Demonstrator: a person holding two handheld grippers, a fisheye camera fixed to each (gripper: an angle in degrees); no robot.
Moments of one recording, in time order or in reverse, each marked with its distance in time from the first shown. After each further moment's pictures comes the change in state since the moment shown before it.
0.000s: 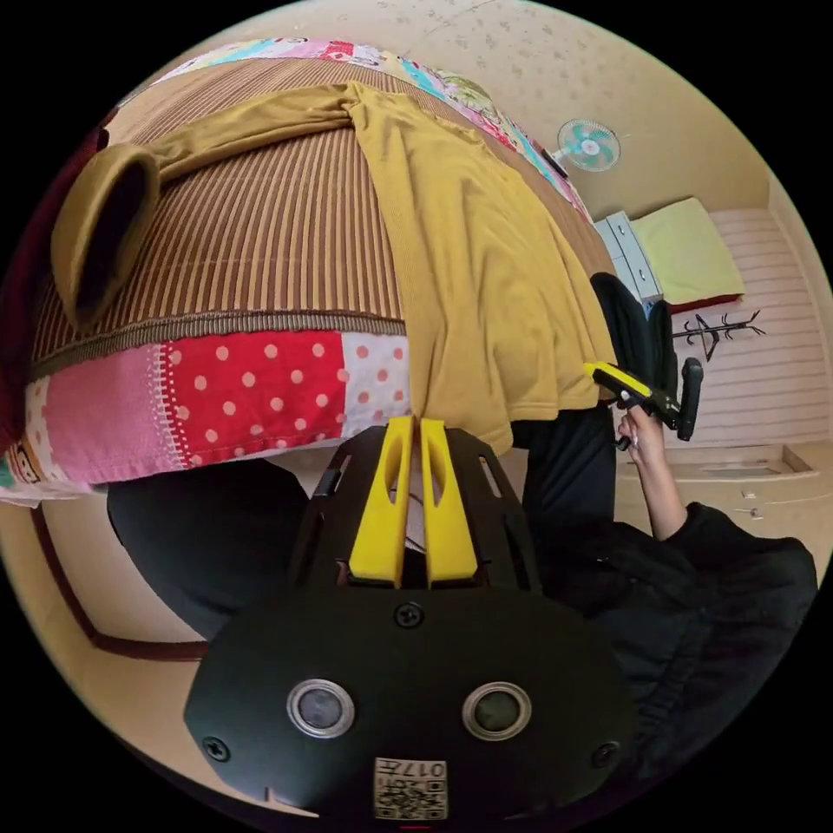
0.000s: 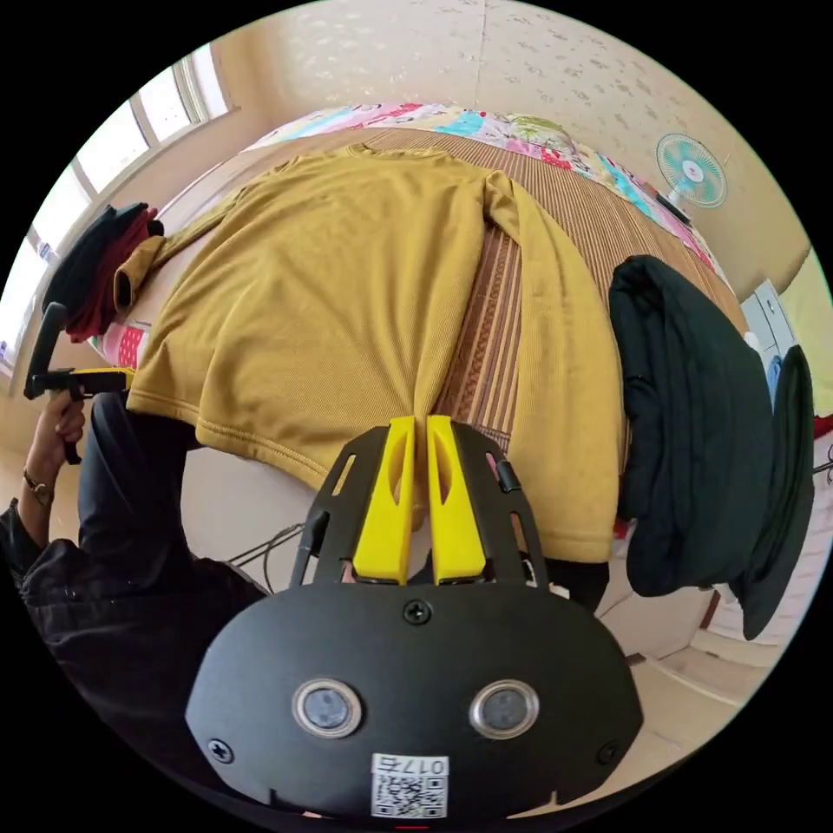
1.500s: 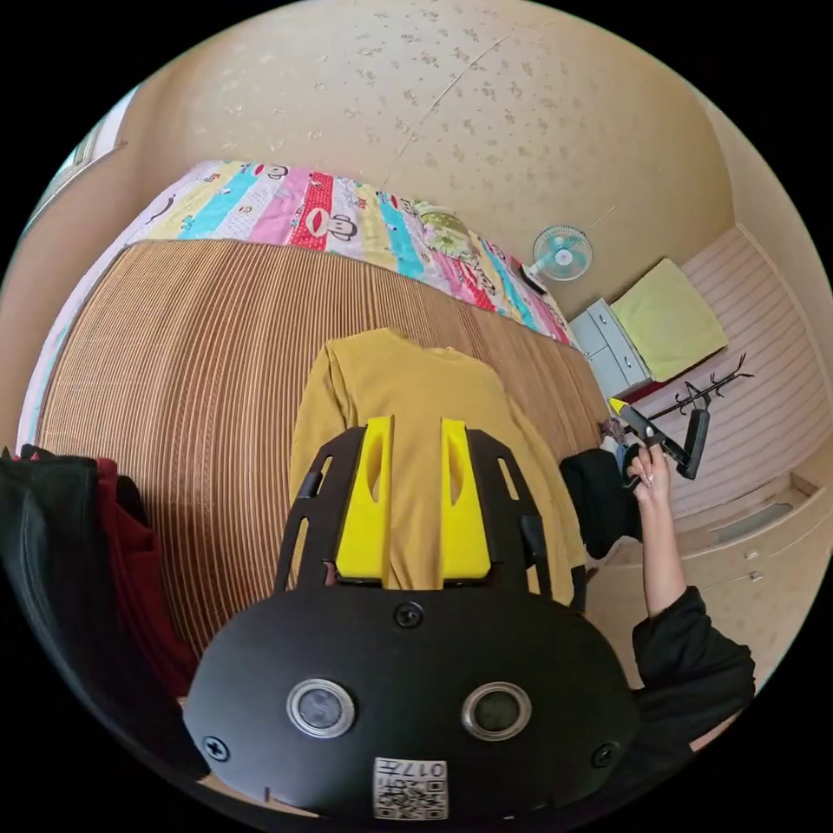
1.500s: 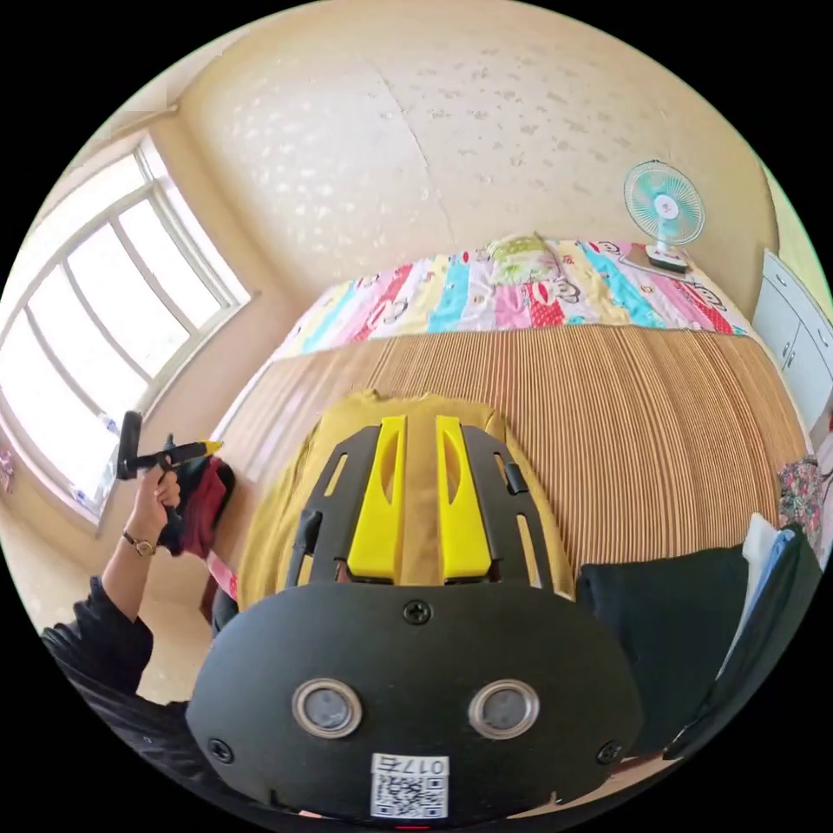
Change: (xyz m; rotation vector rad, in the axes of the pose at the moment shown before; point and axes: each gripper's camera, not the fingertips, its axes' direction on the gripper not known) left arm 0.141 -0.272 0.048 0.375 -0.033 -0.011; right arm 0.157 -0.166 -0.138 0.417 -0.324 0.142
